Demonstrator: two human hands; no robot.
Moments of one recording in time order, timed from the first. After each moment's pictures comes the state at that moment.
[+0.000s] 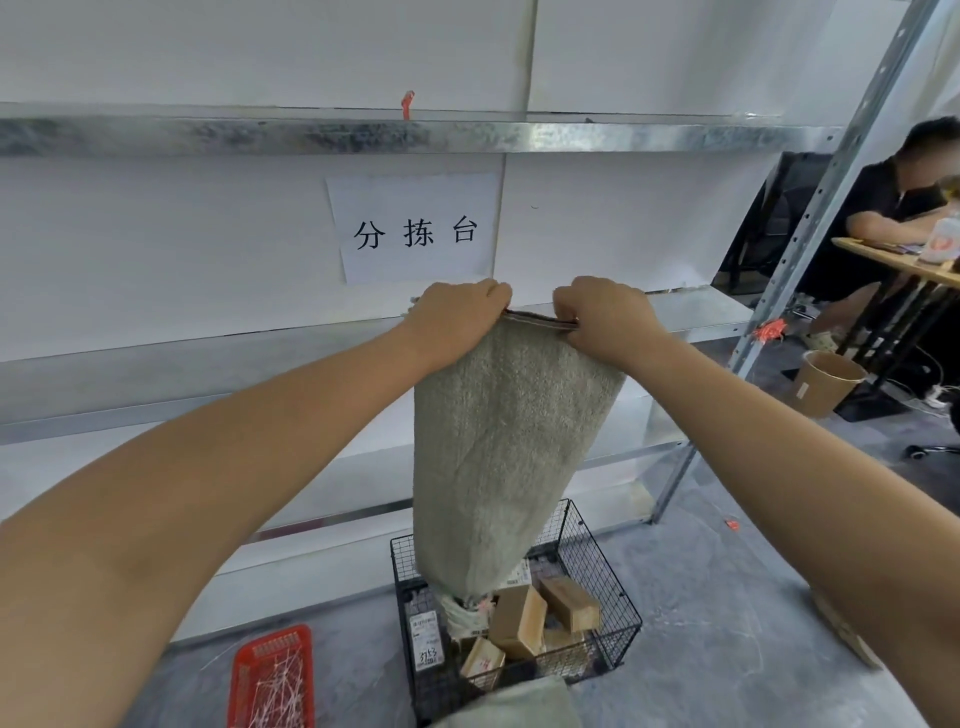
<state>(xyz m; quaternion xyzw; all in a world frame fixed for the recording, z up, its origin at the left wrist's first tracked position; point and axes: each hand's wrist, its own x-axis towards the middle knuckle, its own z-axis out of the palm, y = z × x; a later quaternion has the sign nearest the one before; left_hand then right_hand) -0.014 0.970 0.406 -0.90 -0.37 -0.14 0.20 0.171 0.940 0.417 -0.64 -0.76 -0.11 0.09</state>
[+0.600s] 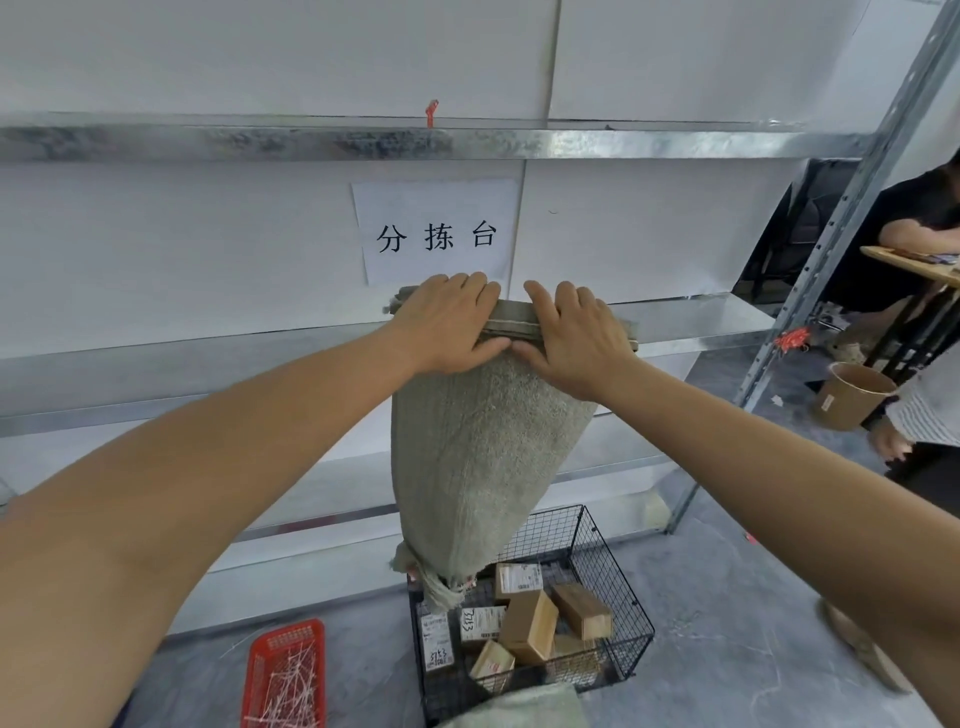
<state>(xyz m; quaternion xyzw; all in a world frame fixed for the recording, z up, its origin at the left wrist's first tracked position) -0.036 0.964 0.409 -0.87 -0.41 -0.07 0.27 0.137 0.929 0.392 -0.58 -0.78 -0.19 0.11</state>
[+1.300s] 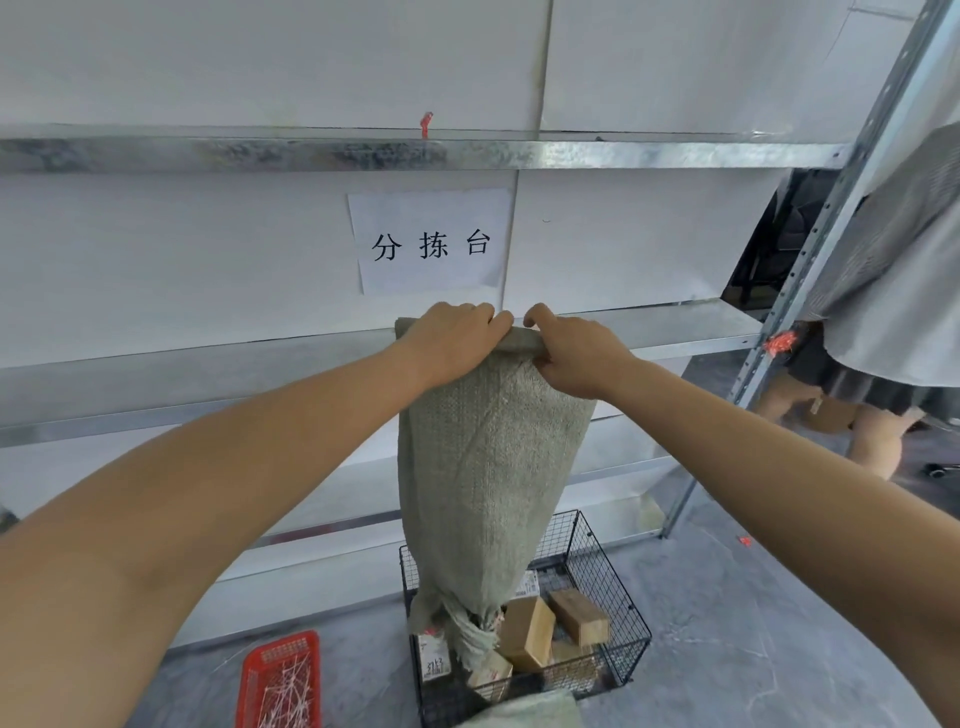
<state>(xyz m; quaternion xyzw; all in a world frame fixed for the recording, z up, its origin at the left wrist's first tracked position) -0.024 0.951 0.406 -0.87 -0.39 -0.03 0.29 0.140 0.924 0.402 -0.59 -0.80 -0.06 0.07</state>
